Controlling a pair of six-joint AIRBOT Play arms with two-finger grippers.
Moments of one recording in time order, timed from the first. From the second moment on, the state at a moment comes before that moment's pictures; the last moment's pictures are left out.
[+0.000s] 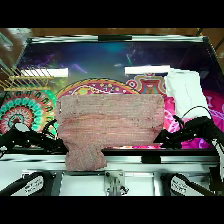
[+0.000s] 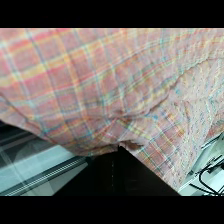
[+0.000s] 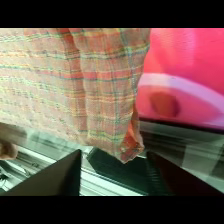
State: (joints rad) left arm 0.23 -1.15 0.44 0.95 -1.30 -1.03; right arm -0.36 -1.27 0.58 2.08 -1.31 -1.88
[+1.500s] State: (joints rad) left arm 0.22 -1.23 0.97 0.86 -1.29 -1.00; right arm -0.30 -1.32 1.00 2.19 -1.23 -1.88
